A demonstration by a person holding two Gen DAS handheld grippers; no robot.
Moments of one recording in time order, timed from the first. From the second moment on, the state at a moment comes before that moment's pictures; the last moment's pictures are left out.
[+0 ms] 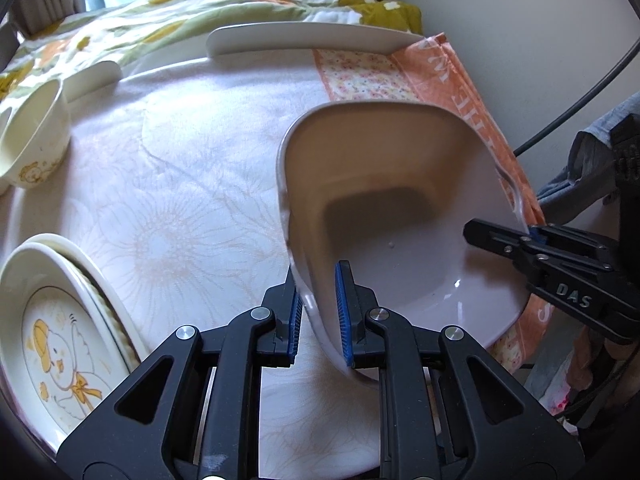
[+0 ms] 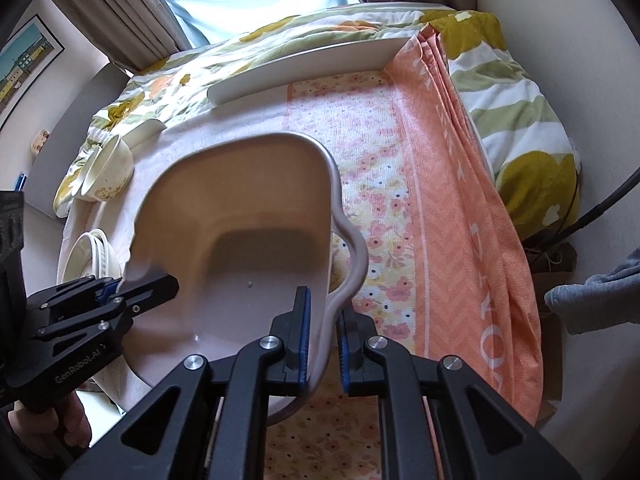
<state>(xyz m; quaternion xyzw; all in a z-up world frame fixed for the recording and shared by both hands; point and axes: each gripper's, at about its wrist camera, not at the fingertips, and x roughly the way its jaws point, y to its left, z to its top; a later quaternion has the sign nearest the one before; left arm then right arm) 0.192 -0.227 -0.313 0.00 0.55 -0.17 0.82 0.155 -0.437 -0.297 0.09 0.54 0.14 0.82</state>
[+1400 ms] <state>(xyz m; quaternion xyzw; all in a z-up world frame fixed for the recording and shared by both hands) 0.186 0.038 -0.158 -0.05 0.42 -0.10 0.90 0.143 -0.229 -0.134 0.01 0.39 0.22 0.89</state>
